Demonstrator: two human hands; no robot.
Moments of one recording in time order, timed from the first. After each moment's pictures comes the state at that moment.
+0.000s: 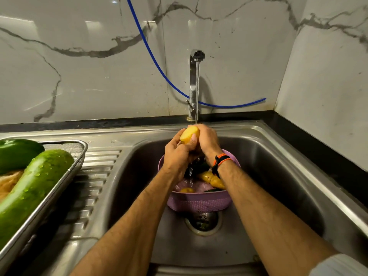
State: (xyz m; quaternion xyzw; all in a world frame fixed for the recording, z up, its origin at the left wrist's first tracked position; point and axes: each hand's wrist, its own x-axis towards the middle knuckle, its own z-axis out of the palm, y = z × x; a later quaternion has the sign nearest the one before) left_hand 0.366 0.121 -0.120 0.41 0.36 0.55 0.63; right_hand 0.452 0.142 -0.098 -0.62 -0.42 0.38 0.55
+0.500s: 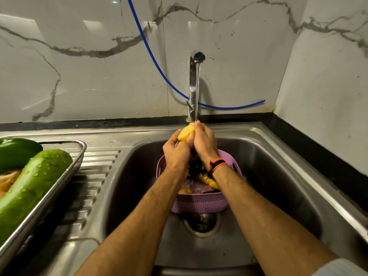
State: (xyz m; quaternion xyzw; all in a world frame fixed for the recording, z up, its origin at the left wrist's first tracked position) left_hand 0.375 0.121 -0.114 0.36 0.40 0.60 0.59; right_hand 0.447 0.137 -0.101 -0.60 -0.44 0.33 0.57
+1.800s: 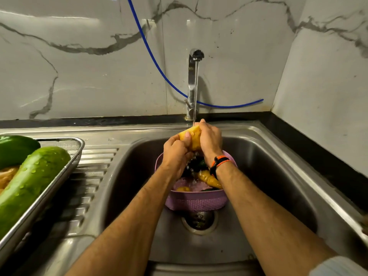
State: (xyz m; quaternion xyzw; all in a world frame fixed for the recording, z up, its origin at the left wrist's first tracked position) left_hand 0.369 0.124 -0.116 0.37 0.38 0.54 0.65; right_hand 0.457 0.134 -0.098 -0.60 -0.37 0.35 0.61
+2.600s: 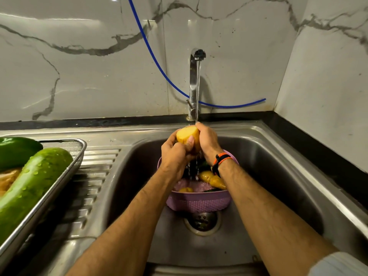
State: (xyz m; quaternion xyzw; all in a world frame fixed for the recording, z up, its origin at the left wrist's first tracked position) left_hand 0.365 0.126 -0.121 0.36 0.38 0.57 0.63; right_hand 0.448 0.138 -0.095 -0.62 -0.39 0.41 0.55
